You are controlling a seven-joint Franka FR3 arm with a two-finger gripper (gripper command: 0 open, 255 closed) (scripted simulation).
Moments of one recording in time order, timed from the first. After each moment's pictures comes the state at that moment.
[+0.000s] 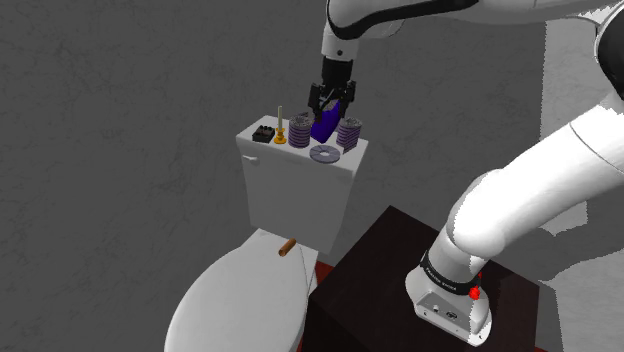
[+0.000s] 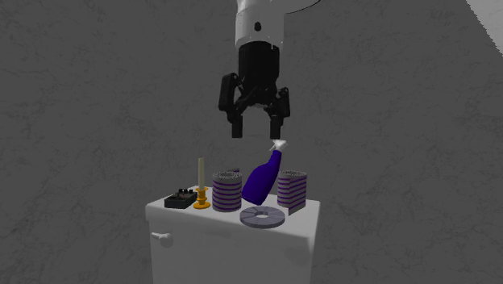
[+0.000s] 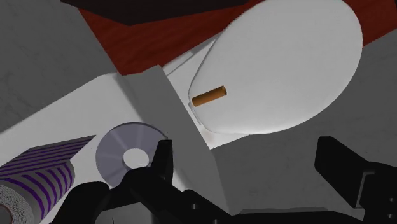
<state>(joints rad) -0.09 -0.37 0.03 -2.21 0.06 1.81 0.08</state>
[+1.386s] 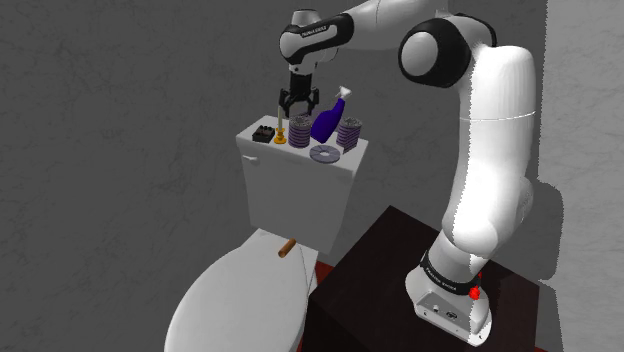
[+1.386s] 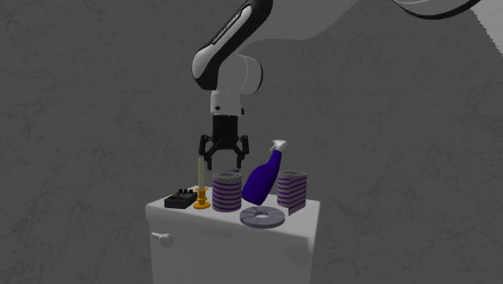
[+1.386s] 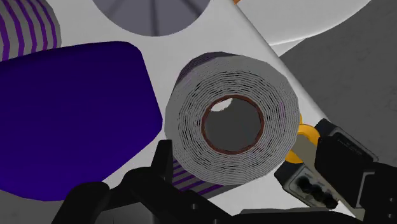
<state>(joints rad) -0.18 0.41 -0.04 -1.51 0.03 1.94 0.20</state>
